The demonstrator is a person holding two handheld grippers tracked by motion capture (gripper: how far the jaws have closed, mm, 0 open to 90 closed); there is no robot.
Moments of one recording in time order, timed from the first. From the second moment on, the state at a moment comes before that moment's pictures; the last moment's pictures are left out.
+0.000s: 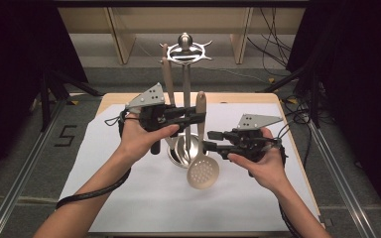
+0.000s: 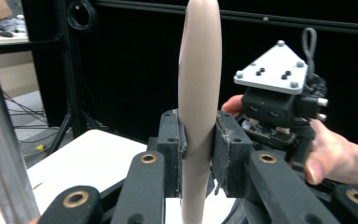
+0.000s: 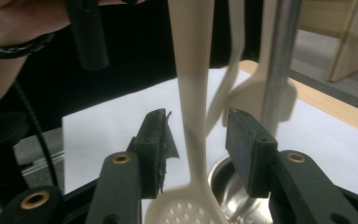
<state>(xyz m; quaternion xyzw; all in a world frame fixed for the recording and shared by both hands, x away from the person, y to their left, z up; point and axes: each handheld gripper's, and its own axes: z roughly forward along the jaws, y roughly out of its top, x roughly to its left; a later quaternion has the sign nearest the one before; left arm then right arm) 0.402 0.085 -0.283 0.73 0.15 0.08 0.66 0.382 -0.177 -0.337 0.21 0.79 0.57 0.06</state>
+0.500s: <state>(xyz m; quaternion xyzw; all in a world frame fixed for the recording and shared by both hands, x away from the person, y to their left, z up) 0.402 0.086 -0.284 0.73 0.12 0.02 0.67 0.387 -0.166 -0.334 0.16 0.80 0.57 0.03</state>
